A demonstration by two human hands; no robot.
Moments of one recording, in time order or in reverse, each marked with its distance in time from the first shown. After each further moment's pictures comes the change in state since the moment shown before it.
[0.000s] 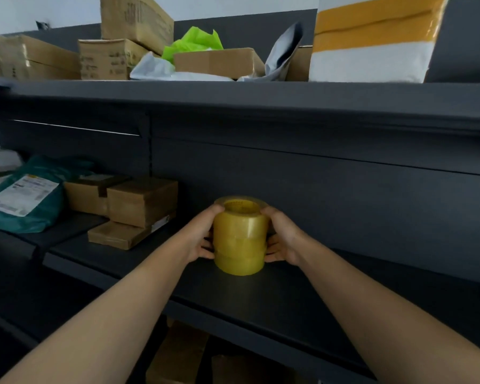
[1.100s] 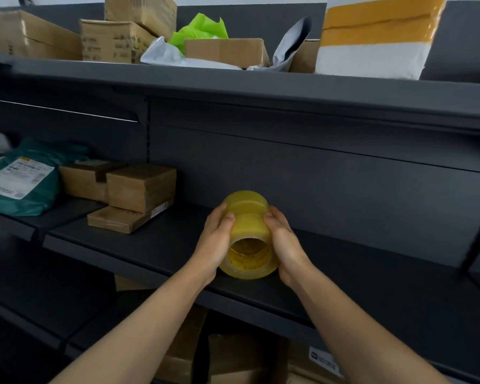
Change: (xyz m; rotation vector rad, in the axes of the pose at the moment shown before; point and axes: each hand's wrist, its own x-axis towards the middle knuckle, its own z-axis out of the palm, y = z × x) left_hand -0.042 -0.044 0.037 -0.056 0.103 0.441; right_hand -0.042 0.047 0.025 0.160 0.124 -0.345
